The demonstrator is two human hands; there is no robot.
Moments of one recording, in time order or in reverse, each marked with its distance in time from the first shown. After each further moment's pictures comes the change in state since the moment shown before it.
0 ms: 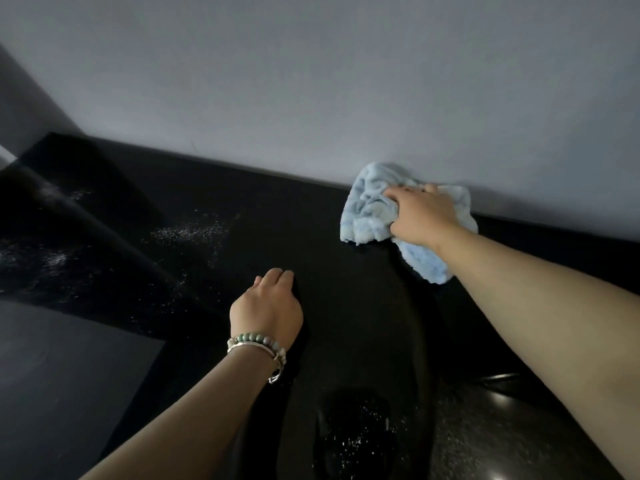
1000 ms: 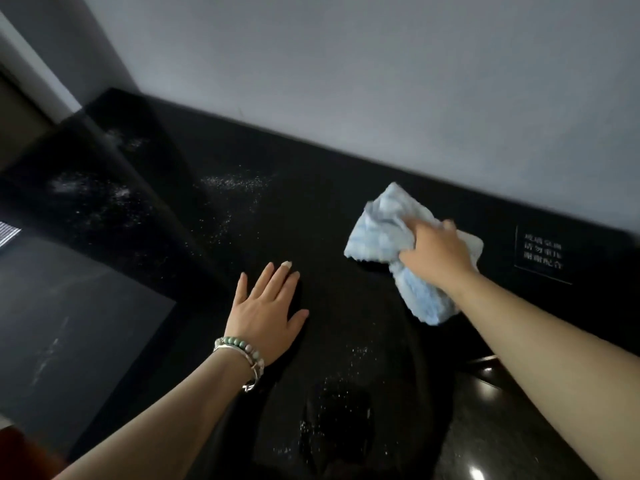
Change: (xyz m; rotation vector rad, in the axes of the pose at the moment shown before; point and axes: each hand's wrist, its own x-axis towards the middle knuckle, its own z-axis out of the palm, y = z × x) left_hand -0.103 -0.060 -0.002 0.036 -0.186 0.194; right_hand -0.130 -0.034 0.017 0.257 0.038 -0.004
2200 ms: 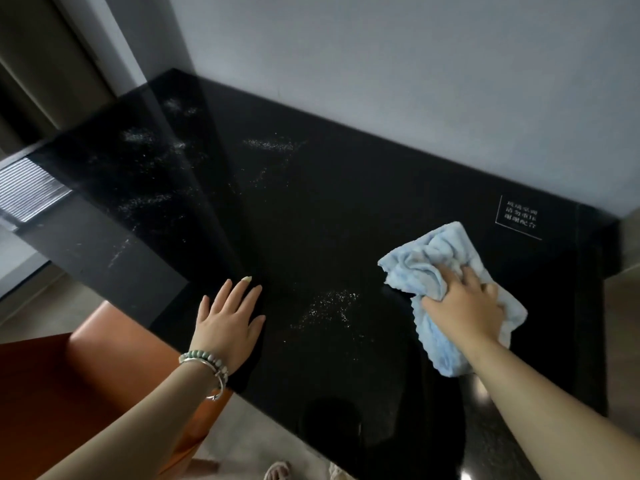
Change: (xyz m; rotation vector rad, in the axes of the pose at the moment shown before) left_hand -0.167 -0.026 0.042 -0.074 0.010 -0.241; right_hand -0.185 0.035 0.032 -0.084 0.032 0.263
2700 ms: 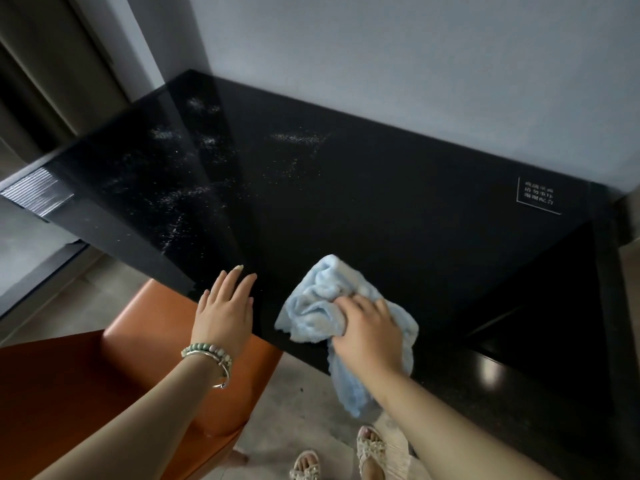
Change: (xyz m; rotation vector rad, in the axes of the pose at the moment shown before) left_hand -0.030 -0.080 -0.014 -0.173 0.188 -0.008; right_hand -0.146 -0.157 0.063 0.103 -0.020 -0.354
